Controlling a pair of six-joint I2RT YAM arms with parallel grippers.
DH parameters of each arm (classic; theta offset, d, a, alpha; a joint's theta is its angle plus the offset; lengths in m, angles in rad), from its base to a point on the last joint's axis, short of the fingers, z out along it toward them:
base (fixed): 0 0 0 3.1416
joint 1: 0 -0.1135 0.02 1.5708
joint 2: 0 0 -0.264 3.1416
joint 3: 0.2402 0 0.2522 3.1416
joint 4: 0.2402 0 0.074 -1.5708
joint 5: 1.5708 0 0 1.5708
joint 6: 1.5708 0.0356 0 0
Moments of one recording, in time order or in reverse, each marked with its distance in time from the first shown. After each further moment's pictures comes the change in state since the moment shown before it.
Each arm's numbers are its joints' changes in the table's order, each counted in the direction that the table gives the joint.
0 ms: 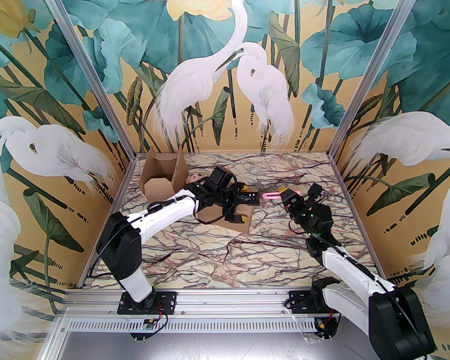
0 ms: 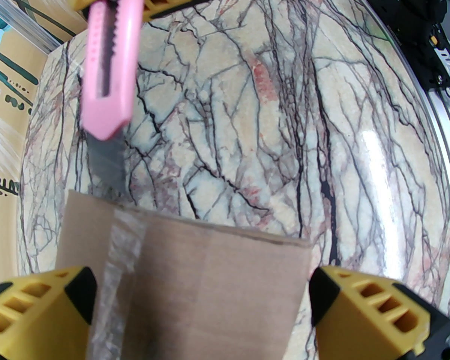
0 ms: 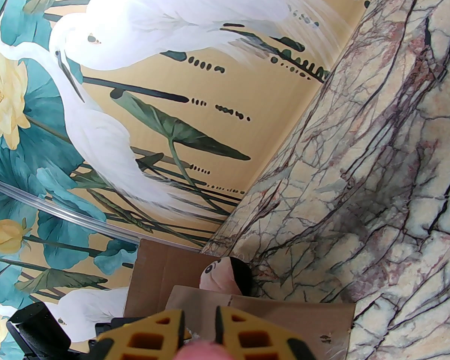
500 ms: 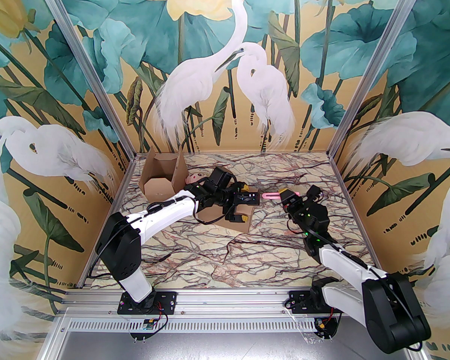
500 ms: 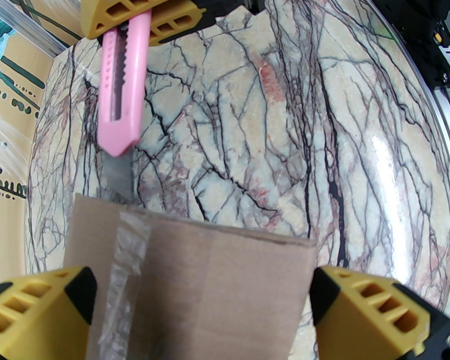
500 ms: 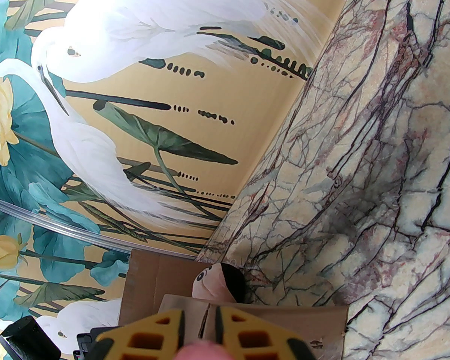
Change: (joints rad) left arm 0.000 -0.006 -0.013 -0.023 -0.010 0.006; right arm -0.002 0.103 -0.008 -0.101 0.019 0.049
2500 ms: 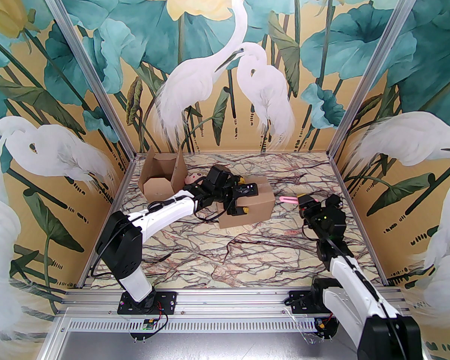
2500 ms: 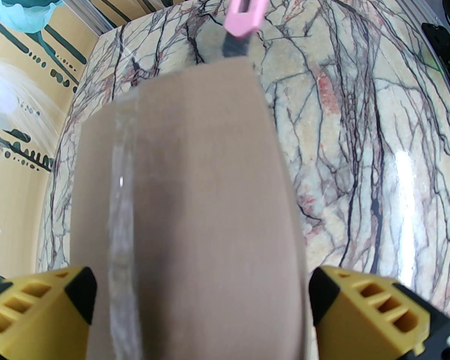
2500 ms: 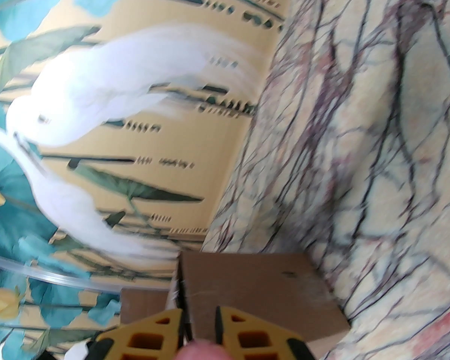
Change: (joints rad) left arm -0.027 -0.010 -0.053 -0.151 -0.064 -0.144; right arm 0.265 -0.197 -0.024 0.296 -0.088 0.058
